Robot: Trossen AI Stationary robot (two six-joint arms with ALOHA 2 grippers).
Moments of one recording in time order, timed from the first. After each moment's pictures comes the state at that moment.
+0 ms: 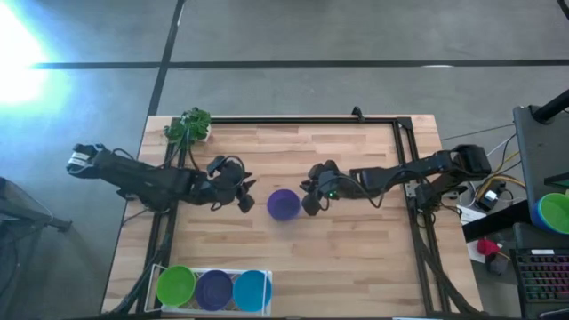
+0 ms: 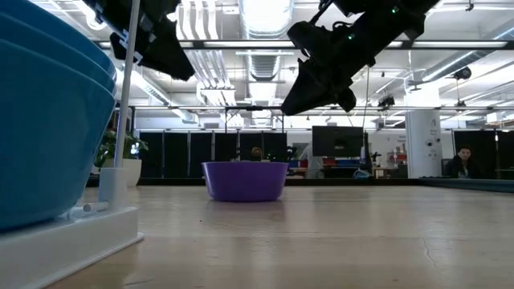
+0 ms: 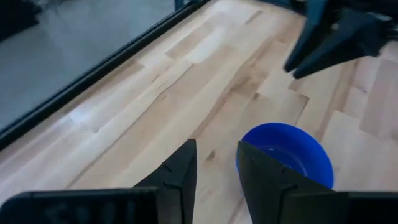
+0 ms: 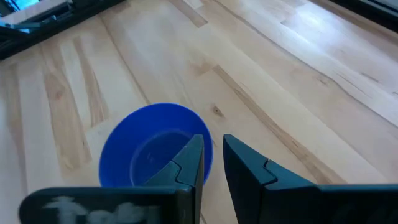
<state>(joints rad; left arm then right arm) -0.21 1.15 0.86 -0.43 -0.66 -0.55 0.06 1.54 0.91 -0.05 0.35 0.55</state>
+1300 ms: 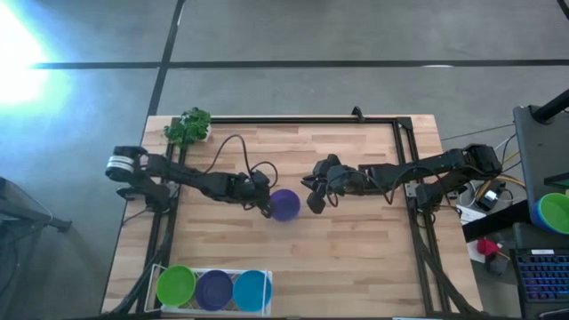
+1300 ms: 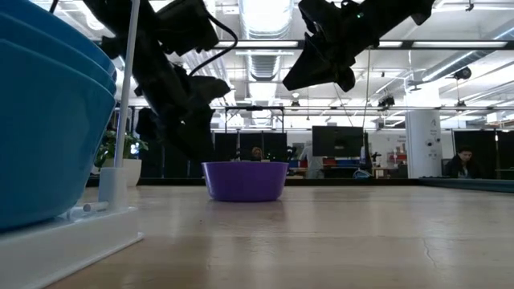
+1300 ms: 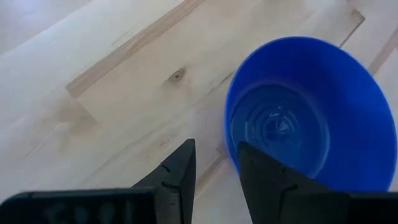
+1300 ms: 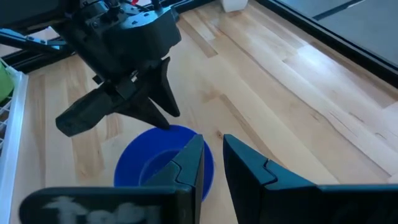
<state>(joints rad) -0.05 1.57 0.86 -0.25 -0.29 -0.81 0.06 1.44 0.91 -0.05 0.34 0.43</state>
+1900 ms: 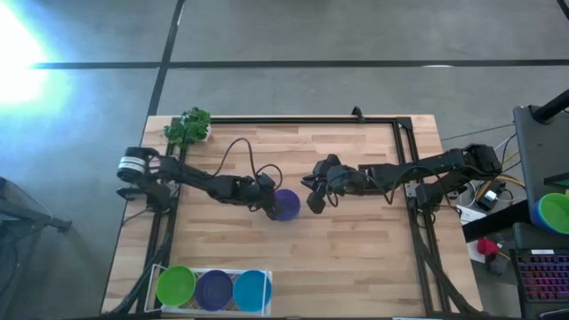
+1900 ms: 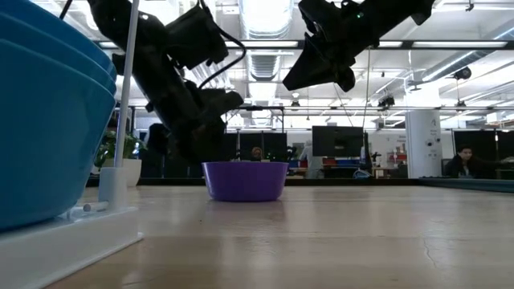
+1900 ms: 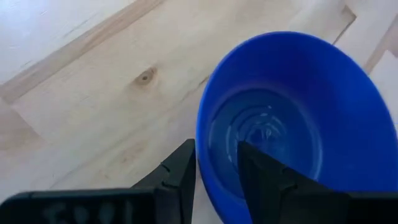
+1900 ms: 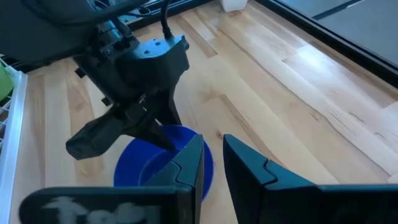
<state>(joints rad) -0.05 1.67 0.86 -0.11 -0.25 -0.82 0.06 1.44 0.91 -0.05 0.34 0.43</state>
